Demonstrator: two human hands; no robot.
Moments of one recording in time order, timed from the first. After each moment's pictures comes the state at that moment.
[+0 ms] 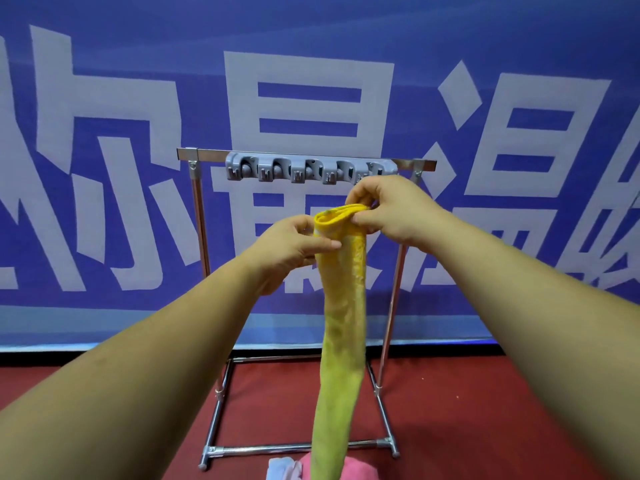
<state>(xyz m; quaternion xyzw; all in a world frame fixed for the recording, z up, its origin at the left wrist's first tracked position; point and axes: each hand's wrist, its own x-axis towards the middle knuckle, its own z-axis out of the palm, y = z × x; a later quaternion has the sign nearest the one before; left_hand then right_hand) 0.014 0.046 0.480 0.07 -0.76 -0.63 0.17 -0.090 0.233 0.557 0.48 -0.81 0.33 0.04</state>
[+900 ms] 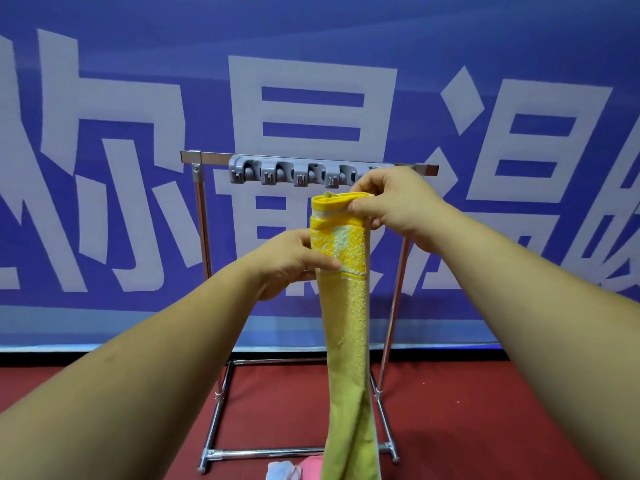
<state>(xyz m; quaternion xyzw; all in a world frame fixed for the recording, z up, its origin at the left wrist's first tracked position) 0.021 0.051 0.483 0.06 -0.75 -0.66 0.09 -0.081 0.229 0.571 0.44 -0.78 0.45 0.00</state>
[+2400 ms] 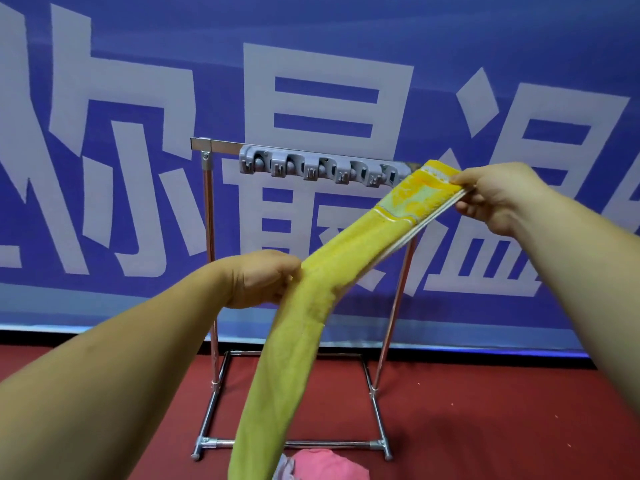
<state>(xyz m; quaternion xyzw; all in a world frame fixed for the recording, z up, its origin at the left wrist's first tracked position) 0.047 0.002 0.444 0.14 -0.75 -0.65 -0.02 -0.150 0.280 0.592 0.12 -0.74 0.66 -0.02</state>
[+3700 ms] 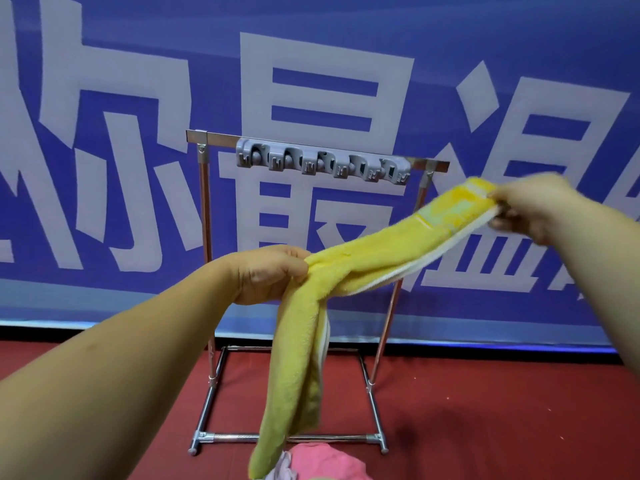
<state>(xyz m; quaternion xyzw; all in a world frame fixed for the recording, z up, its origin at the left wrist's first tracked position) 0.037 0.009 0.446 0.06 -0.75 -0.65 -0.08 -0.183 0.323 0.580 0.04 -0.86 0.51 0.02</state>
